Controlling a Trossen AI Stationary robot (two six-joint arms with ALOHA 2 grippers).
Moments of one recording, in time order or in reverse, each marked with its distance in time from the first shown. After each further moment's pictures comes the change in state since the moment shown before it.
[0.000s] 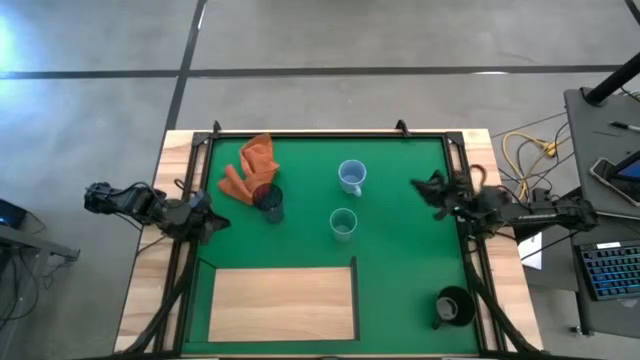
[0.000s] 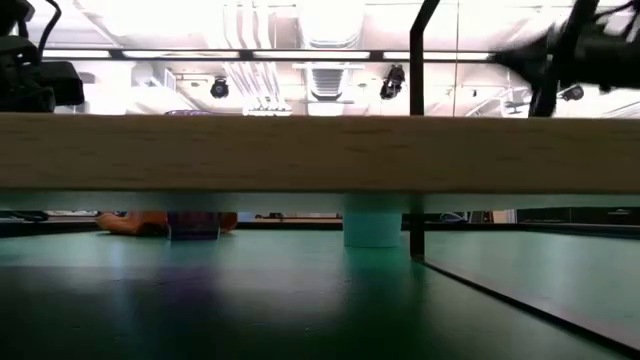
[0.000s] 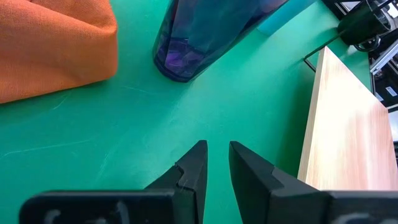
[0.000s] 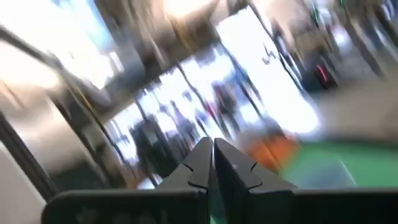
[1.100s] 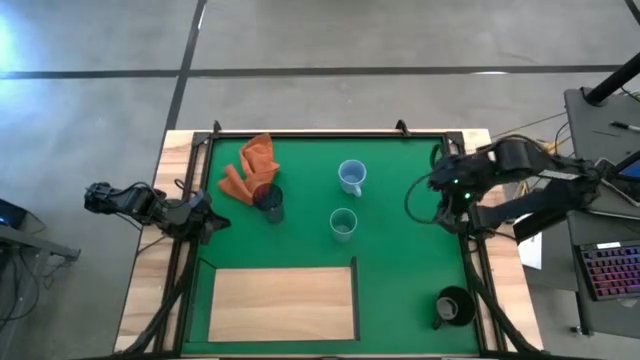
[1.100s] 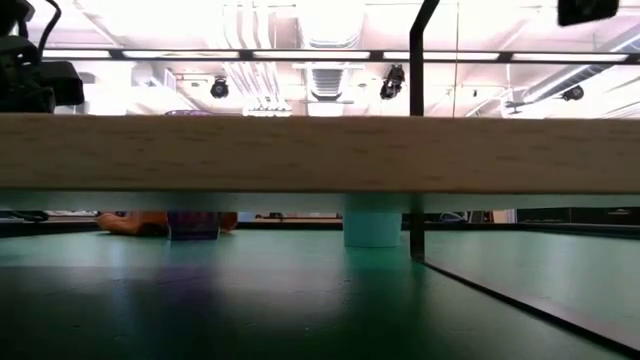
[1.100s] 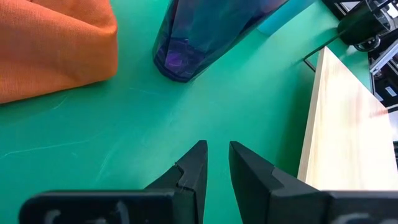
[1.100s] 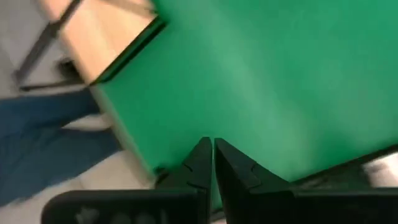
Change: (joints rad) left arm 0.000 0.000 0.000 0.001 0.000 0.000; right arm 0.062 0.864 1.401 -2.167 -0.659 0.197
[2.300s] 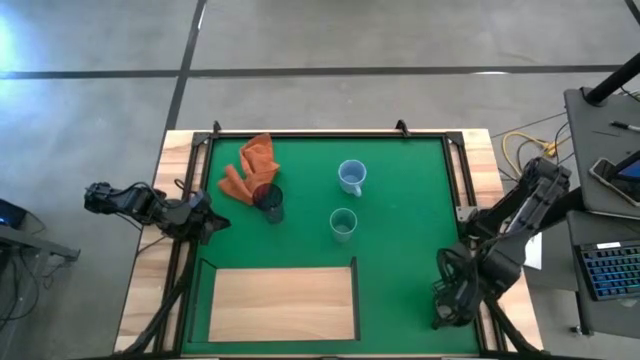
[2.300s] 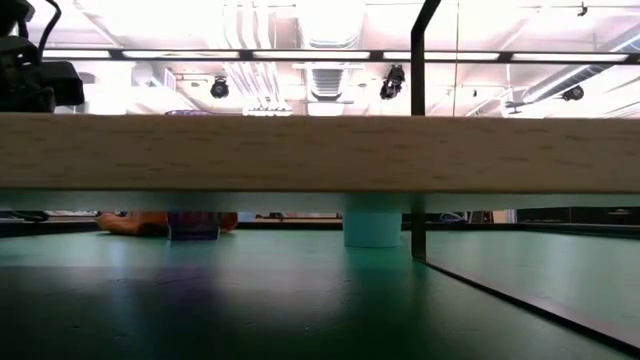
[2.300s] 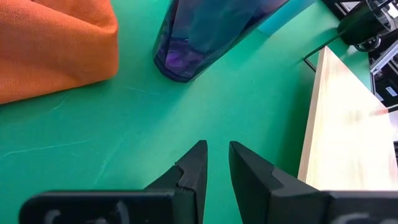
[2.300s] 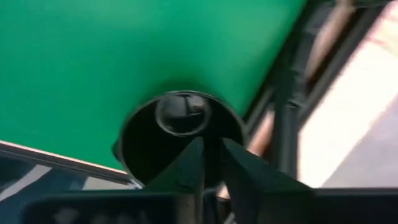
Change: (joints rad) left arm 0.000 0.000 0.000 0.000 0.000 0.000; right arm 0.869 0.256 -0.248 0.198 0.142 1.365
